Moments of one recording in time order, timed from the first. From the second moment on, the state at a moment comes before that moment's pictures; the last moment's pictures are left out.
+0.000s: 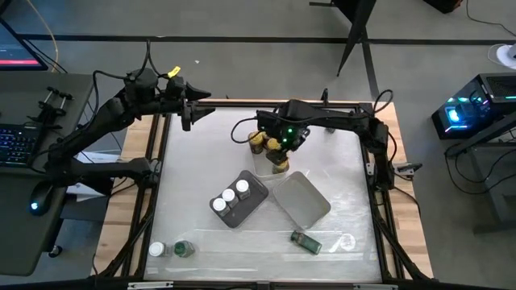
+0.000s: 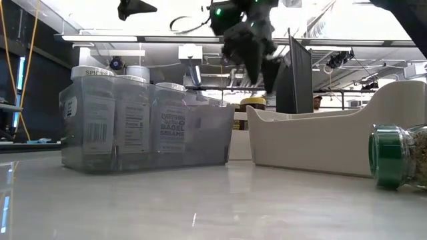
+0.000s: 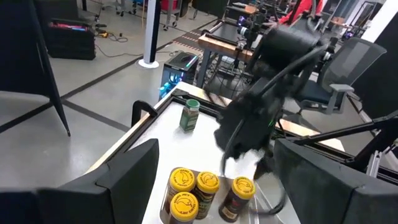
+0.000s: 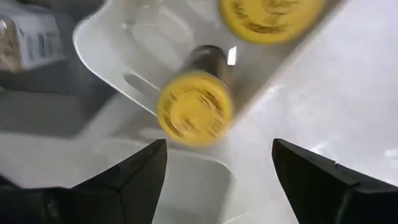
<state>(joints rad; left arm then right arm) 0.61 0.95 1.15 -0.45 0.32 -0.12 -0.22 2.02 1.93 -1.49 -0.17 0.48</state>
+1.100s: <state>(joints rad) 0.61 0.95 1.15 -0.51 0.32 -0.16 -0.08 1.92 1.65 -1.26 -0.03 0.37</state>
